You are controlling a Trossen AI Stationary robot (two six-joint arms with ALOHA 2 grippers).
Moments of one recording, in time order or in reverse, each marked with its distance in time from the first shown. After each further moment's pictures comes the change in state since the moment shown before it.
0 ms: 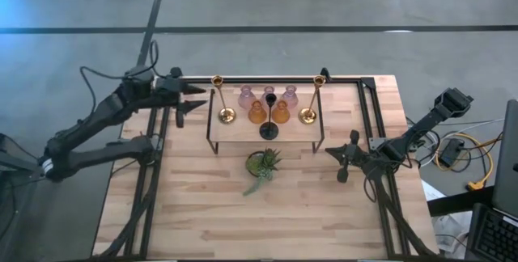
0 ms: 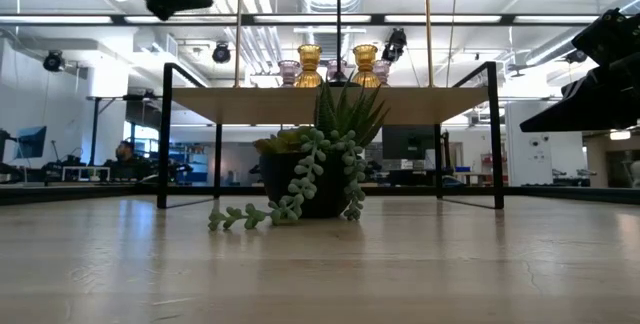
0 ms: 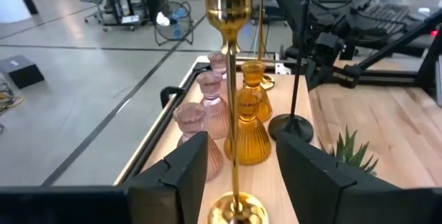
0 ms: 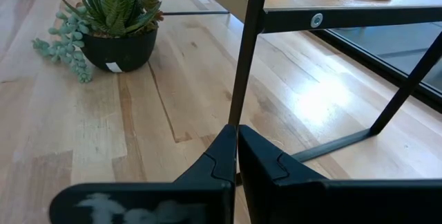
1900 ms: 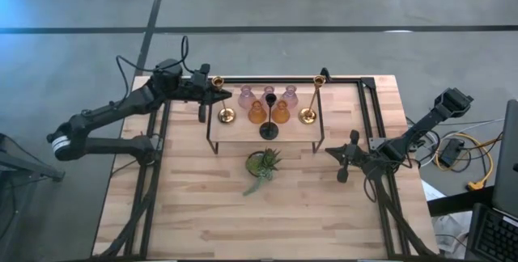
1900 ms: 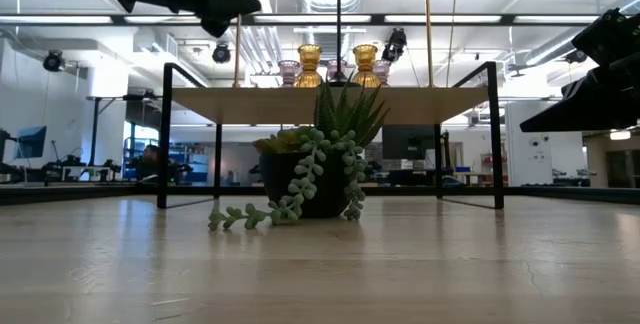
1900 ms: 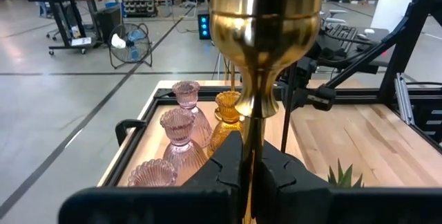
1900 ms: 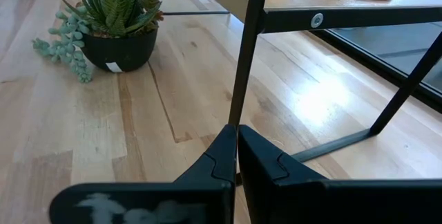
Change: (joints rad) left arm -0.040 0.309 -0.009 0.394 0.151 -0.045; right arm 0.000 0.000 0.000 0.000 0.000 0.000
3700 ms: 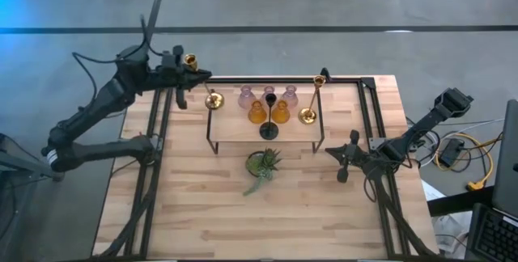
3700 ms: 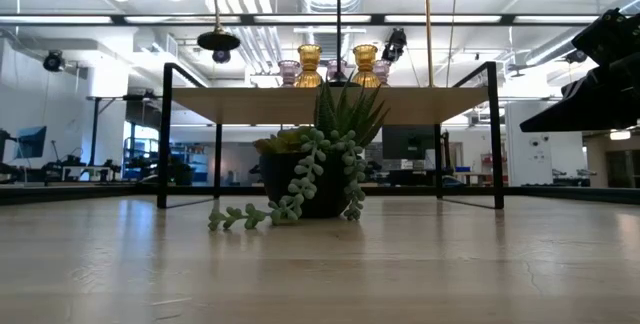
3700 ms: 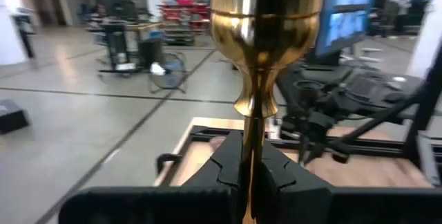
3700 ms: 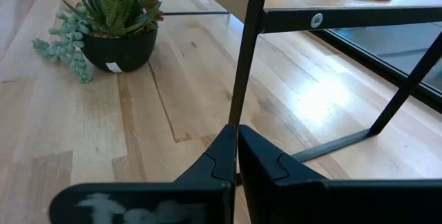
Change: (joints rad) left arm 0.078 -0.146 0.231 -0.237 -0.056 -0.082; right arm 0.000 0.000 0.000 0.000 0.000 0.000
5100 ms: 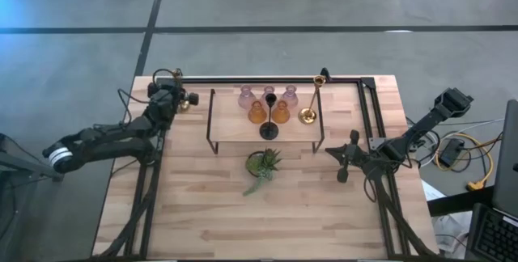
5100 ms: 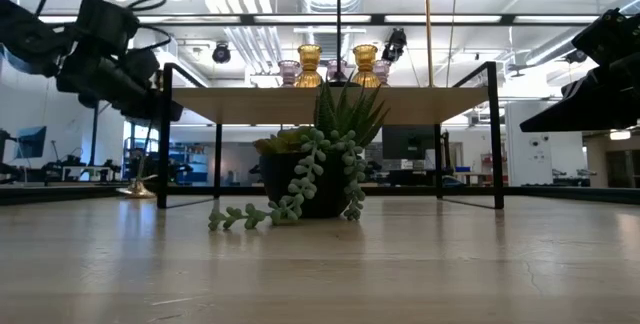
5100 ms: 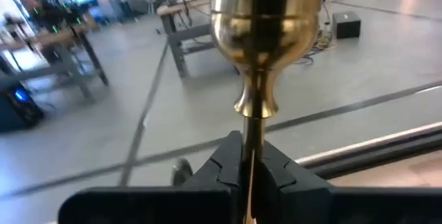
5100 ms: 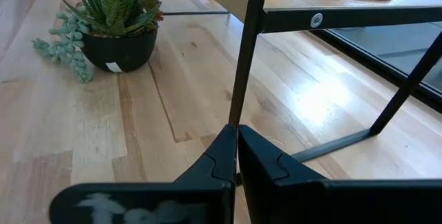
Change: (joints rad) left arm 0.068 0.030 -0.884 0.790 -1.193 0.005; right arm 0.000 0.000 0.000 0.000 0.000 0.000
